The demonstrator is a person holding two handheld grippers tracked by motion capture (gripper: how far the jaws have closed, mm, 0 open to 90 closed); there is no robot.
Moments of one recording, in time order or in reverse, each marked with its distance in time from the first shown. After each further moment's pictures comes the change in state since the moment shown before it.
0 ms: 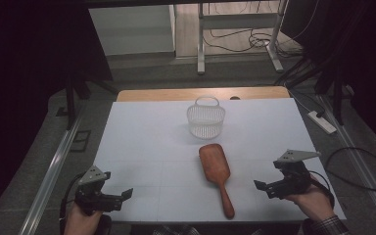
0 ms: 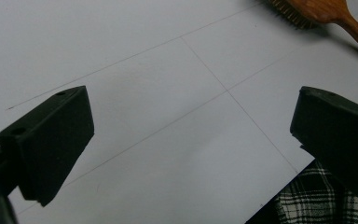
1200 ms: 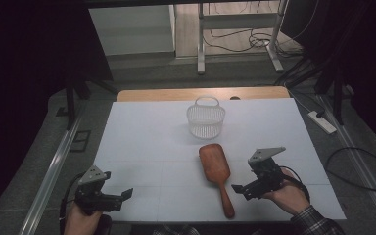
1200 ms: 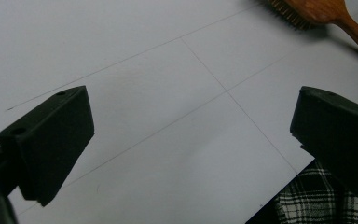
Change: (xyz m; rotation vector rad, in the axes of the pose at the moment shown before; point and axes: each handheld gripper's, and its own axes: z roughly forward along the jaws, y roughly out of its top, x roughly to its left) left arm 0.000 0.000 0.000 -0.001 -0.003 0.001; right arm 0.036 0.028 0.042 0.101 0.102 -0.113
